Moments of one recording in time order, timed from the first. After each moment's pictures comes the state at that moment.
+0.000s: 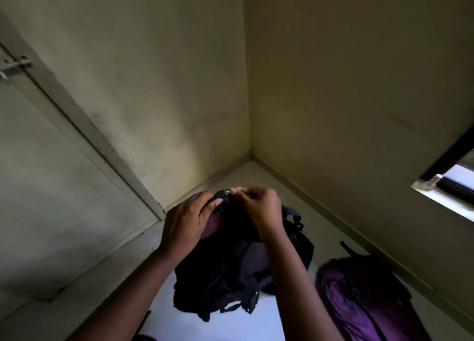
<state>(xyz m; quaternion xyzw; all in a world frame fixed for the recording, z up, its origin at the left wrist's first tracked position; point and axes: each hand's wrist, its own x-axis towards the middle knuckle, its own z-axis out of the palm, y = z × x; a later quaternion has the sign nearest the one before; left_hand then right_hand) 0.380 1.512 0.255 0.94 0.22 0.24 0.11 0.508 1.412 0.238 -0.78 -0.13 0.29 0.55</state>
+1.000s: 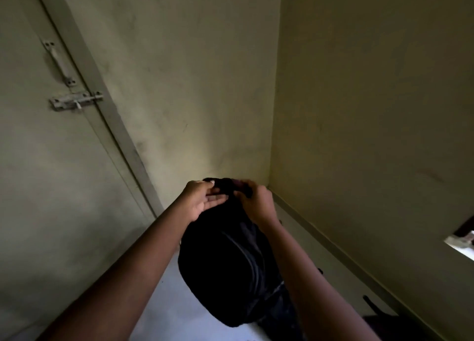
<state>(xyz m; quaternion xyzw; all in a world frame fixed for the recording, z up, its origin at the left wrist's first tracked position) 0.402 1.621 0.325 0.48 0.44 0.23 0.73 0.490 1.511 0.303 -0.78 -0.37 0.19 0.47</state>
